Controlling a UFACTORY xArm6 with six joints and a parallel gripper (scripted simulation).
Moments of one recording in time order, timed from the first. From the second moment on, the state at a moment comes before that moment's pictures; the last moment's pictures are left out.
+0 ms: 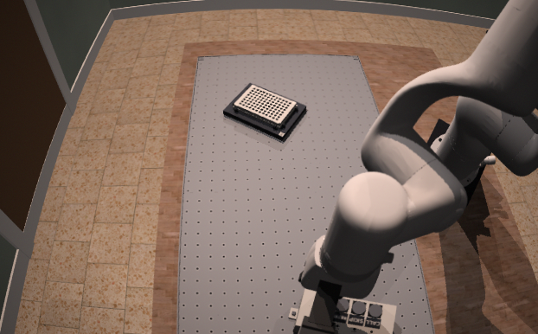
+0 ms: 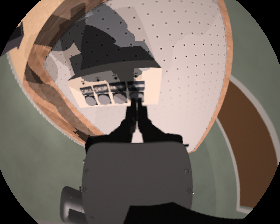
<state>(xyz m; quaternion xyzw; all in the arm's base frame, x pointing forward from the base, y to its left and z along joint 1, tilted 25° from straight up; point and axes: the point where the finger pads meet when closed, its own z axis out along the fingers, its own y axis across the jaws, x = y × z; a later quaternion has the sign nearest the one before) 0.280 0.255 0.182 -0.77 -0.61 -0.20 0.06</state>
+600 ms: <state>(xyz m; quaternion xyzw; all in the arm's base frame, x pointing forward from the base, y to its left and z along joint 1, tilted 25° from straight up) 0.282 0.259 0.173 -0.77 -0.61 -0.20 0.06</state>
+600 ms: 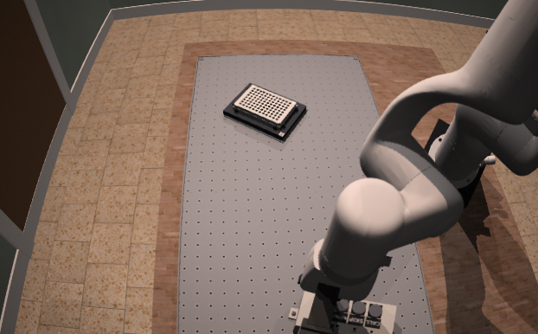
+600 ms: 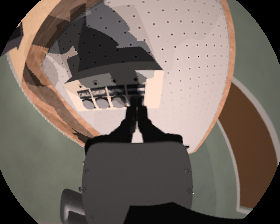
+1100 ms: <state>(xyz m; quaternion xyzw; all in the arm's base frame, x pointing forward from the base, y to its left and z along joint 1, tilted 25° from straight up) 0.283 0.261 0.168 -0.77 -0.61 -0.20 0.06</state>
